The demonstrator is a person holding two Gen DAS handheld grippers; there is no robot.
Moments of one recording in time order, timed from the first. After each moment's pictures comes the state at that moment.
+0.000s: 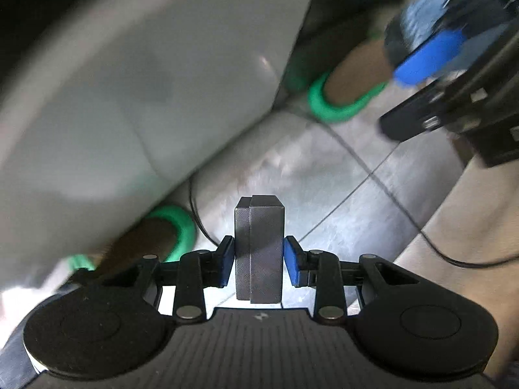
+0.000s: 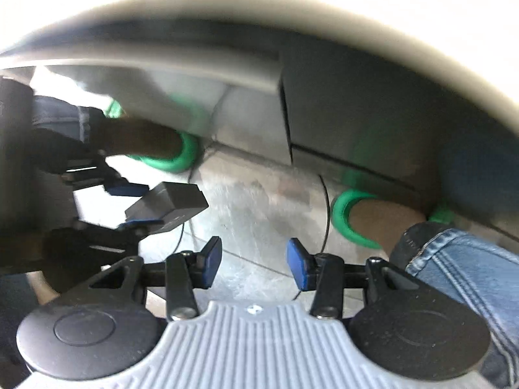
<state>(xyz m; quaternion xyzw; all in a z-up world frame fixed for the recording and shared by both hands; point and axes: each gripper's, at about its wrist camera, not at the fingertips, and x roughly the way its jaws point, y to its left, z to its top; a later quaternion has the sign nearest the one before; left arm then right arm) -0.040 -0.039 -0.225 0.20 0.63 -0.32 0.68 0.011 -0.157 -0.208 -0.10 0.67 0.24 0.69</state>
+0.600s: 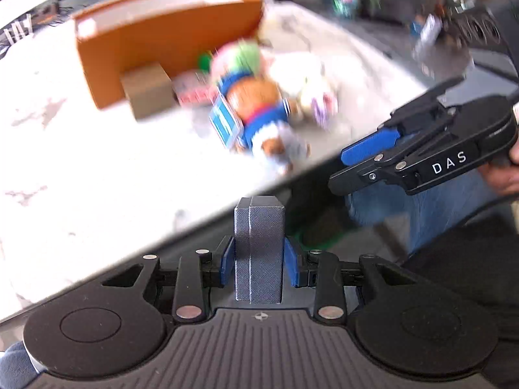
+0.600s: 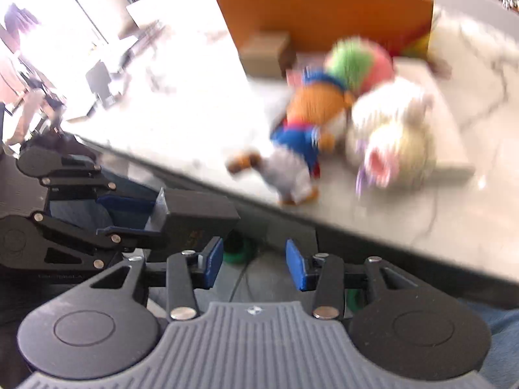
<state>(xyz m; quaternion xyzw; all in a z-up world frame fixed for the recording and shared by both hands) -0.056 0.030 -0.016 0.05 0.47 -0.29 0.83 -0.015 -0.187 -0.019 -0.03 0.49 0.33 0.80</state>
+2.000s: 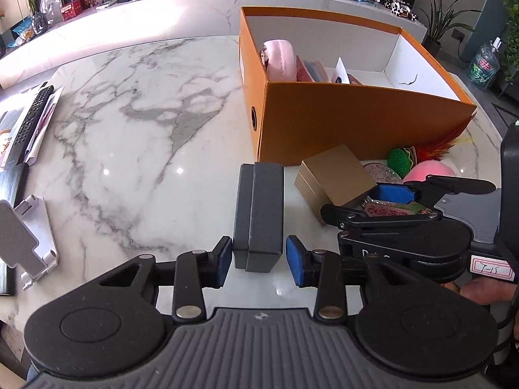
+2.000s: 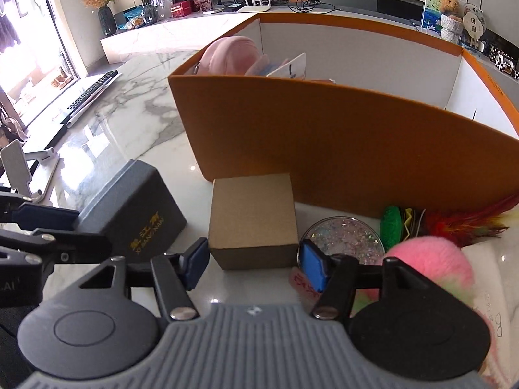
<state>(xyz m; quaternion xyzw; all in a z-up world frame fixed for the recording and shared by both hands) 0.101 0.085 -0.017 -0.02 0.51 -0.07 0.86 0.136 -0.050 -0.059 -0.07 0.43 0.27 0.86</state>
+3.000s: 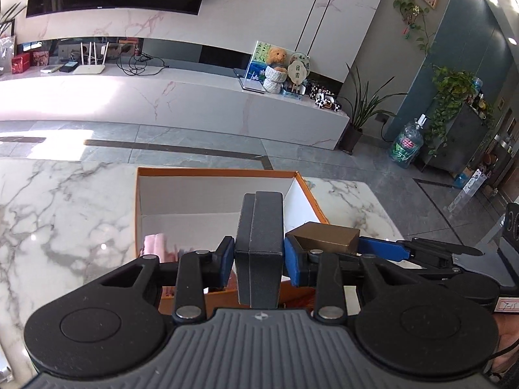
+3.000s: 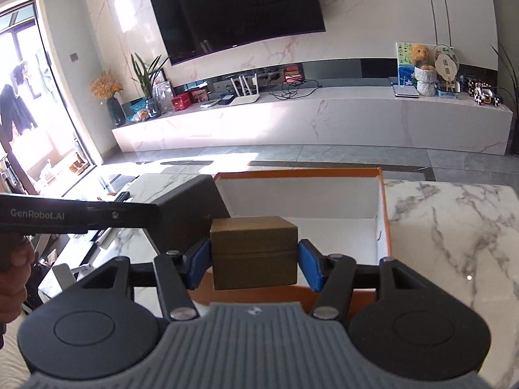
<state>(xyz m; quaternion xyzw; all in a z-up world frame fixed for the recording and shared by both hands) 0.187 0.026 0.108 -0.11 0.38 -0.18 0.90 0.181 -0.165 0.100 0.03 0.32 0.28 0.90</state>
